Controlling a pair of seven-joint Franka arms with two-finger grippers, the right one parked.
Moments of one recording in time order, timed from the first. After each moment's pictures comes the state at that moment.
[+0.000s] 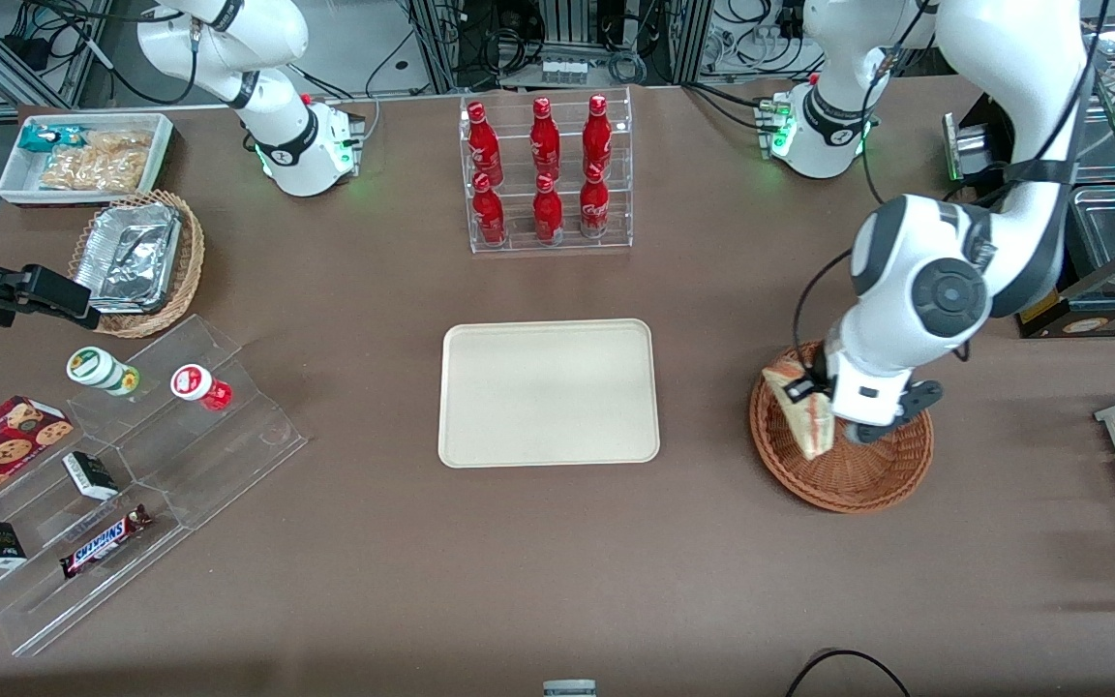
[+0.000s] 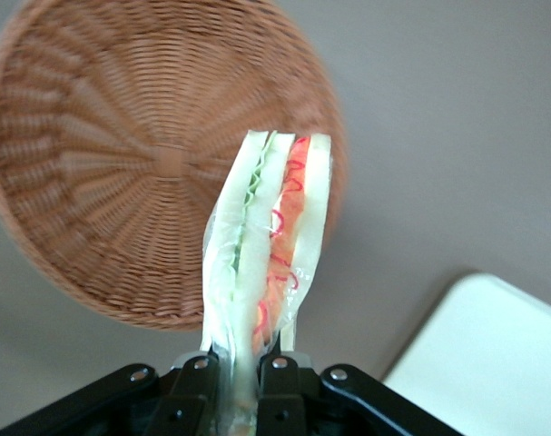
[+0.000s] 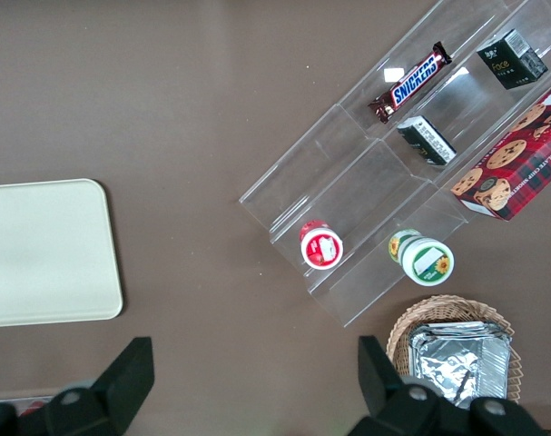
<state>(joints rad) -0.12 0.28 -0.21 -1.85 0.00 2.06 -0.78</state>
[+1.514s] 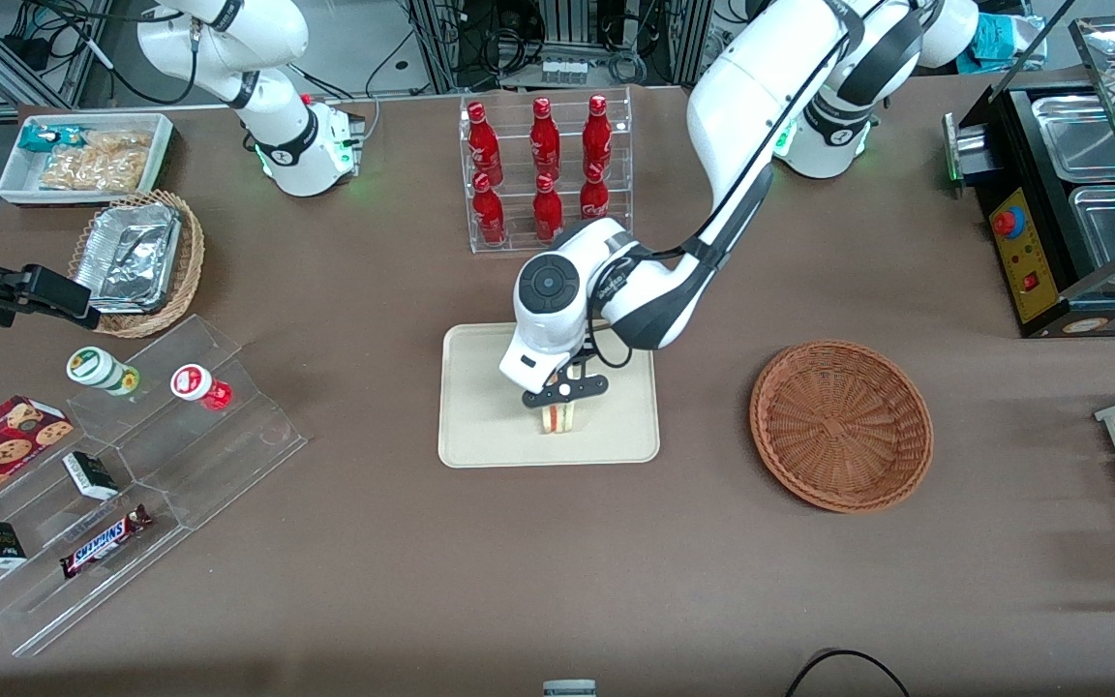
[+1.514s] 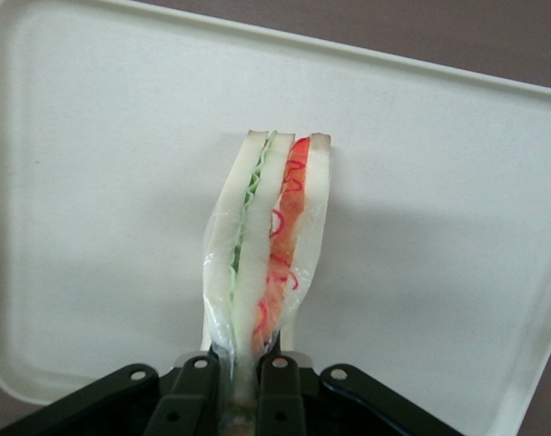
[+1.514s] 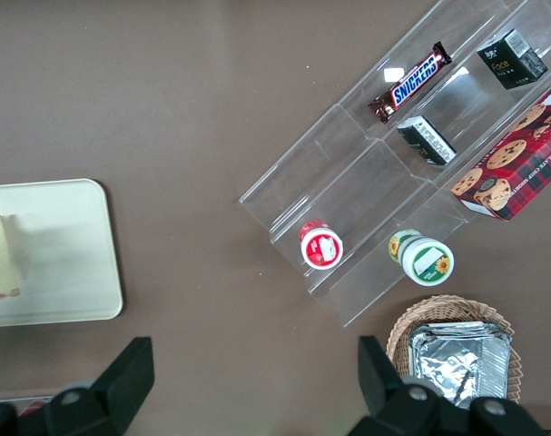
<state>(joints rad) -0.65 0.81 -0.21 -1.33 0.09 2.10 -1.06</state>
